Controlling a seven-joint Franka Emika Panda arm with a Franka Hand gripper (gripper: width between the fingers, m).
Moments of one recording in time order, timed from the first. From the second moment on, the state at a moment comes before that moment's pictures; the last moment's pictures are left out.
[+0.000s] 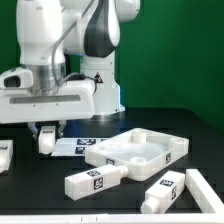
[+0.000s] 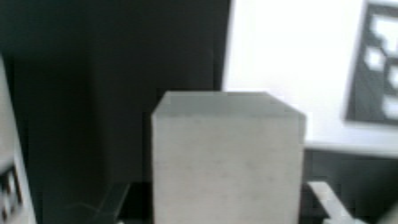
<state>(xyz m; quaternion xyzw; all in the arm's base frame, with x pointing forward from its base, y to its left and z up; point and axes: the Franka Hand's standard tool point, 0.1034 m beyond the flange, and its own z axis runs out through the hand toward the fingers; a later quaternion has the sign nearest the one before) 0.360 -0.131 0.029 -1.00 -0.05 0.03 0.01</state>
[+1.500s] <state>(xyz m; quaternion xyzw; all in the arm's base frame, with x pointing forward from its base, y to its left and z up) 0.482 -0.060 0.079 -0.99 0.06 0.11 0.03</state>
